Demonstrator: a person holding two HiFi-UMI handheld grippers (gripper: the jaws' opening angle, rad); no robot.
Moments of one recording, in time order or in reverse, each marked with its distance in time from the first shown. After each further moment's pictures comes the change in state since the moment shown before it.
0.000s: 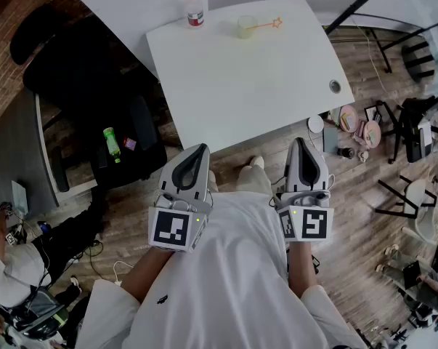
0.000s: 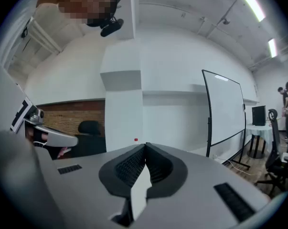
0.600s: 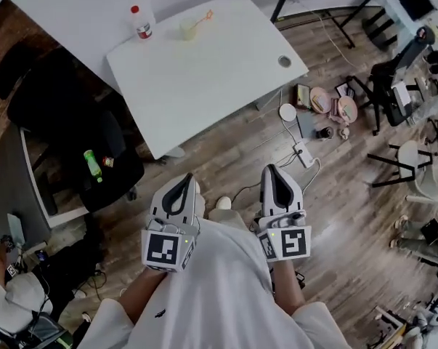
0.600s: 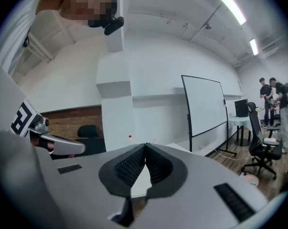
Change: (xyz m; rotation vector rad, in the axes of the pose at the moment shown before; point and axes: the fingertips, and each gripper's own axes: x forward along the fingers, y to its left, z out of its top) left arm -0.073 -0.137 -0.051 0.051 0.086 -0.121; right arm -0.169 -0.025 -0.041 0.116 -0.006 -0.069
